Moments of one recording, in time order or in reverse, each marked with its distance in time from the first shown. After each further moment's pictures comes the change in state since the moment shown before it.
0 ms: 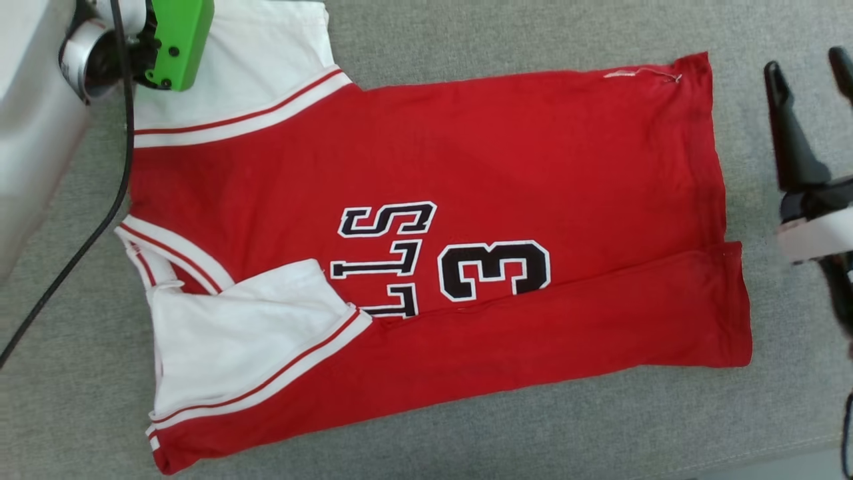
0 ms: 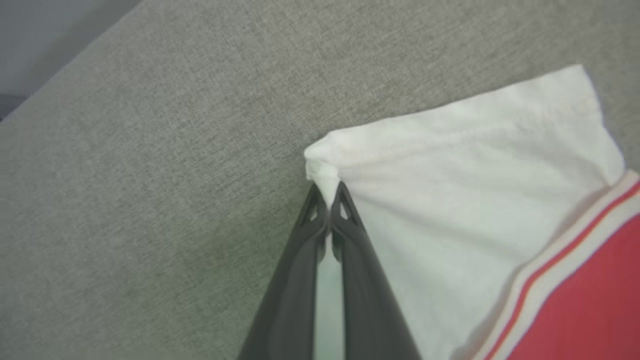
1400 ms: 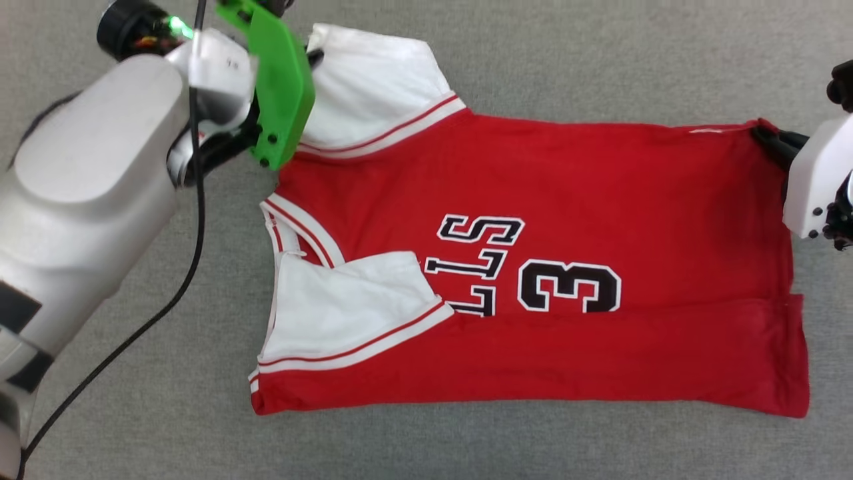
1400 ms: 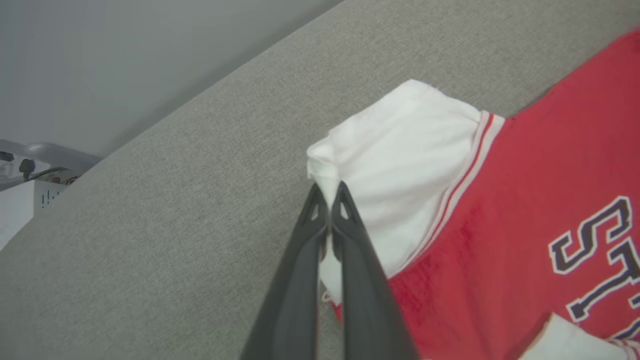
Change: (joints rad) left arm 0.128 -0.019 -0.104 -0.188 -0.033 0.000 -0.364; right arm -0.367 -0.261 0.481 0.454 0.330 0.000 0.511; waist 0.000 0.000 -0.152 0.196
